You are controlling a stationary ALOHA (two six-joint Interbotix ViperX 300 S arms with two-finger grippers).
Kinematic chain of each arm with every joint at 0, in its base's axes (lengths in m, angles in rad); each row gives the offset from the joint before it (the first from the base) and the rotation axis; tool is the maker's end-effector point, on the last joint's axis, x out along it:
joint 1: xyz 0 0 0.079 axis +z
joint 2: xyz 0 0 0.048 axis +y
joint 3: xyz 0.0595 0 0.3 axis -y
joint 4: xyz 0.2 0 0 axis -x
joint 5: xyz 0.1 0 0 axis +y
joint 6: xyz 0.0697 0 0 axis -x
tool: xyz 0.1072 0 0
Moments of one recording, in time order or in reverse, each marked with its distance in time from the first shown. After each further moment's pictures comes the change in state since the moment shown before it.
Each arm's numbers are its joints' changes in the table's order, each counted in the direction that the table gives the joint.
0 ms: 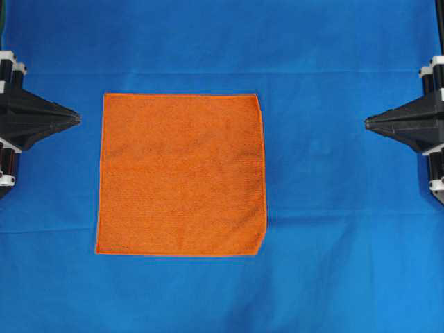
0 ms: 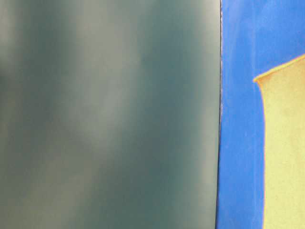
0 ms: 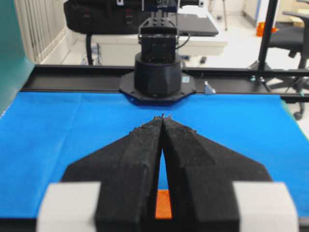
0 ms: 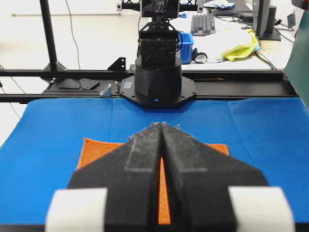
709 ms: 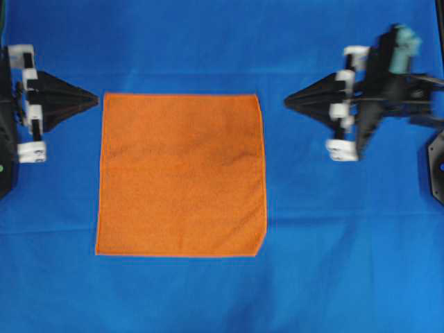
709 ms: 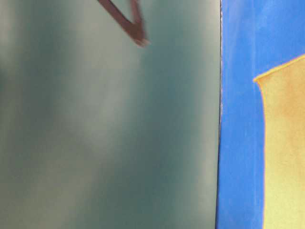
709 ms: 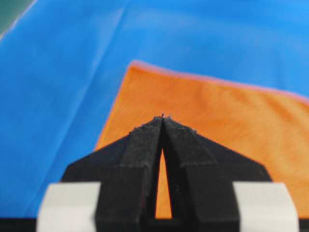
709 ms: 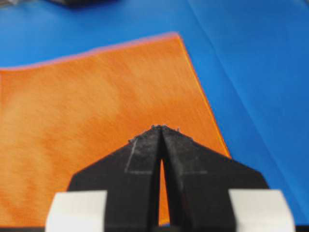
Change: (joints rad) left arm 0.222 0.127 -0.040 0.025 0.233 0.044; right arm -0.181 0.577 0.212 -0.077 0.077 -0.086
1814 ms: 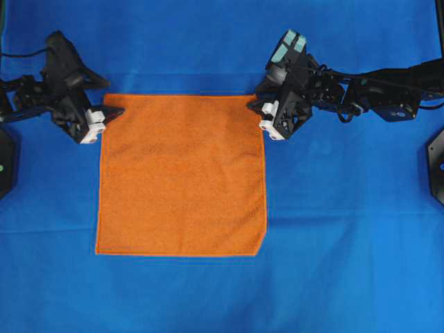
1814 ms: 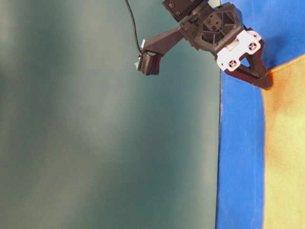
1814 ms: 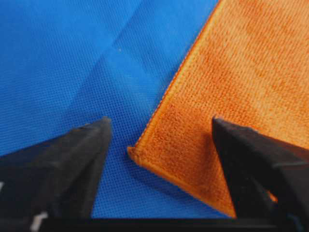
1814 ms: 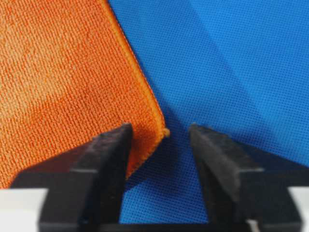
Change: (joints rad) left arm 0.222 0.772 -0.008 0.003 -0.362 0.005; right arm -0.138 0.589 0.176 -0.029 -0.074 -0.009
